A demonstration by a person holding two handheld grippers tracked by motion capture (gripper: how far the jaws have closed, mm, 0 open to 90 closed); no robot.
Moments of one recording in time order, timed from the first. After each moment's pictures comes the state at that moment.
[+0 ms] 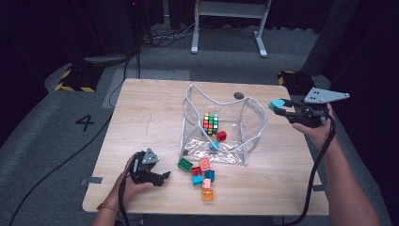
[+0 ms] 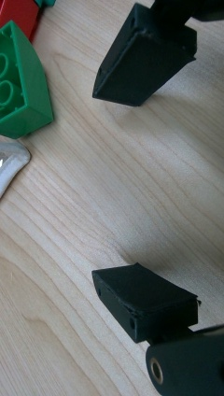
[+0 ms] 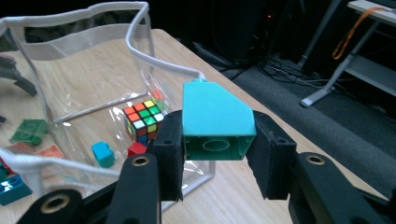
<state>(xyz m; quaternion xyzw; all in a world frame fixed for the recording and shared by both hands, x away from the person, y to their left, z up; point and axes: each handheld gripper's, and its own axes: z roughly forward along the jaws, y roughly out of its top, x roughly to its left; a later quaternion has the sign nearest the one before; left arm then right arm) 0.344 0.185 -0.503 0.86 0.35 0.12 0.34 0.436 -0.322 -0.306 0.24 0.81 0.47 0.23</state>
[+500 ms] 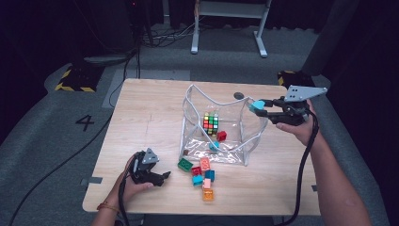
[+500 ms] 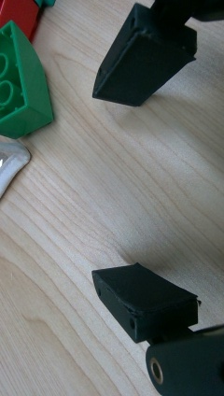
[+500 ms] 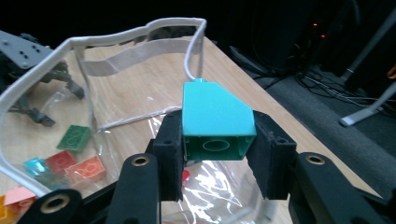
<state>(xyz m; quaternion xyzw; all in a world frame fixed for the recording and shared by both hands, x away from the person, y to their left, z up) 0.344 0.185 -0.503 0.86 0.35 0.12 0.34 0.440 -0.271 -0.299 0.17 0.84 0.48 0.19</state>
